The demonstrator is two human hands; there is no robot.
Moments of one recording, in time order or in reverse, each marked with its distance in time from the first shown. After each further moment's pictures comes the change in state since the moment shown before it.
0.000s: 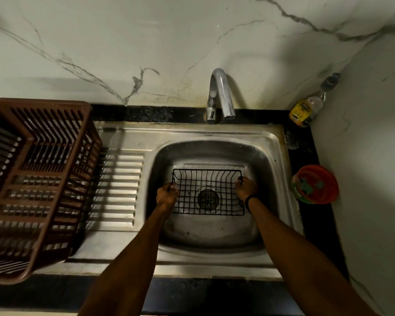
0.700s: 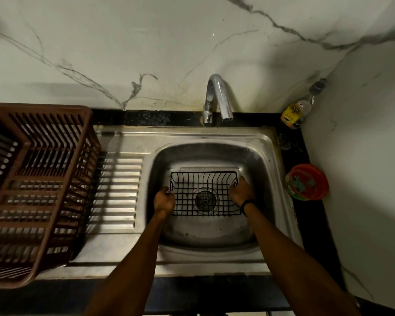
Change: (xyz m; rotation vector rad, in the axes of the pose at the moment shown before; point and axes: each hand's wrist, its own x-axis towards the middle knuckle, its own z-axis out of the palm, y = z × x) left_hand -0.016 0.006 -0.015 0.187 0.006 0.057; right_hand -0.027 -0.007 -0.001 -0.115 0.033 -0.042
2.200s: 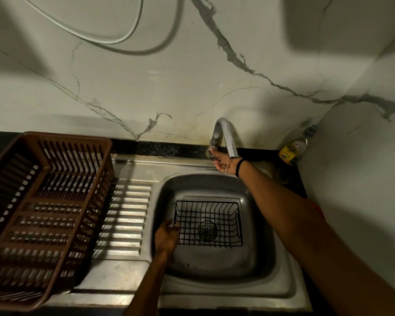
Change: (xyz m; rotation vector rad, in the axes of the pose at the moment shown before) left_hand -0.054 0.003 -0.024 -0.175 0.010 0.038; right_hand 0.078 -0.192 -0.072 0.754 -0.511 -0.020
